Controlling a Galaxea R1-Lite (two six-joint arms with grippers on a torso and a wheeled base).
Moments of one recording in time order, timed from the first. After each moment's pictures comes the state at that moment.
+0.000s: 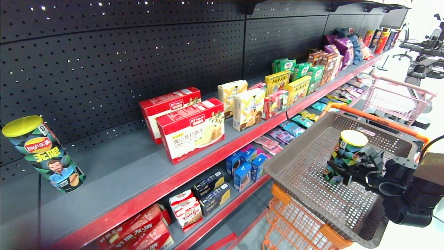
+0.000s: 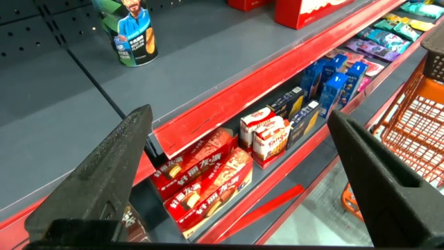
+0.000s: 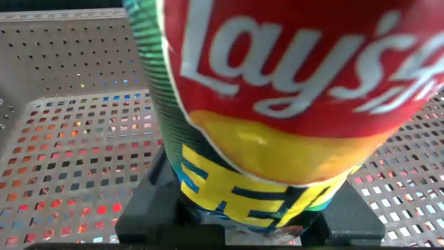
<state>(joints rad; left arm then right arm) 0.00 0.00 0.00 0.00 -0.01 0.02 -0.23 2.44 -0.84 -1.57 0.71 -0.23</state>
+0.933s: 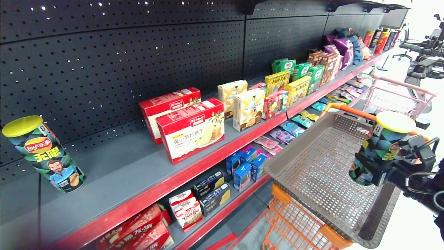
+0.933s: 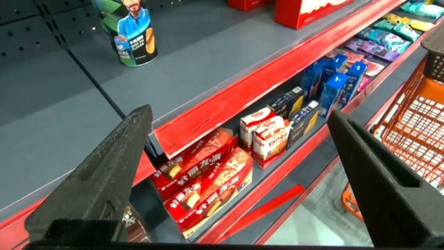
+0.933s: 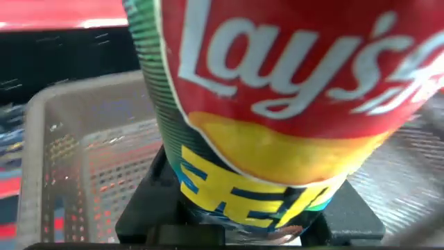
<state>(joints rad) 0.00 0.00 0.00 0.00 -0.01 0.02 -0.17 1.86 -0.31 -1.57 0.40 -0.23</state>
